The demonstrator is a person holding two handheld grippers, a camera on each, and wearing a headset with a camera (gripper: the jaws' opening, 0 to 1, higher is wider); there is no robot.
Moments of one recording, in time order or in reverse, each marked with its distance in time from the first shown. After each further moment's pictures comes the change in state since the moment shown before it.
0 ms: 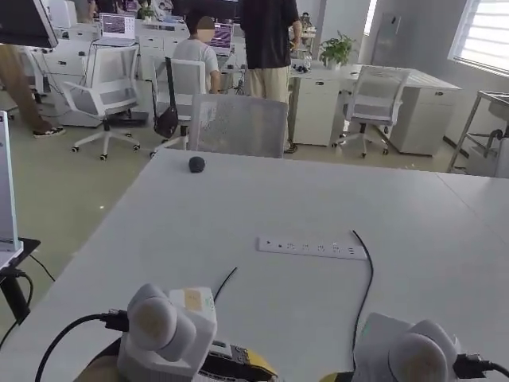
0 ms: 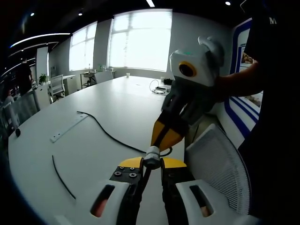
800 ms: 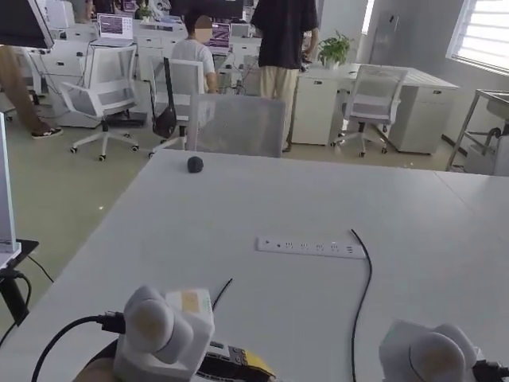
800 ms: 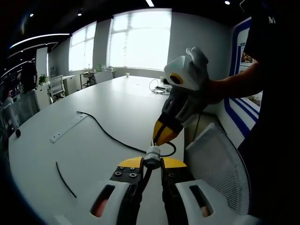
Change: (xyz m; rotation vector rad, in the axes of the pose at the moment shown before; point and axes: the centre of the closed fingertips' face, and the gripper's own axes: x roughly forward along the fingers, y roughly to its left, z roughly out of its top) left arm 0.000 -0.003 0.000 0.007 0.004 -0.001; right arm -0.004 -0.023 -0.039 0.188 0.031 -0.043
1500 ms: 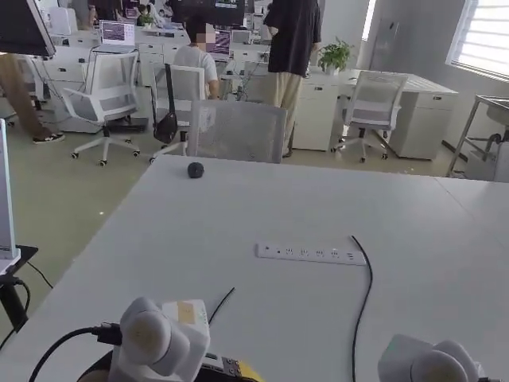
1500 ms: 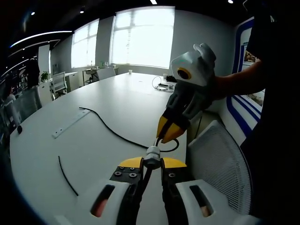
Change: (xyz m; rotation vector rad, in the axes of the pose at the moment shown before) left arm -0.003 0.007 -0.010 -0.018 0.025 0.025; right arm 0.001 0.014 0.007 -0.052 -0.017 0.037
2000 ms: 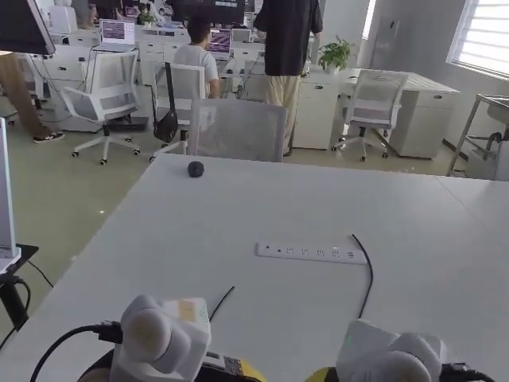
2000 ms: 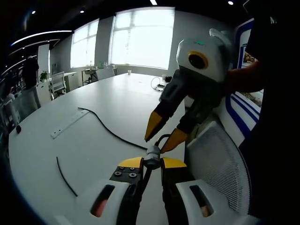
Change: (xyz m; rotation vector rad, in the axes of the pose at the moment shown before) left arm 0.004 -0.004 0.002 -0.002 -0.003 -0.014; right arm 0.008 0.026 0.039 -0.336 0.021 -0.009
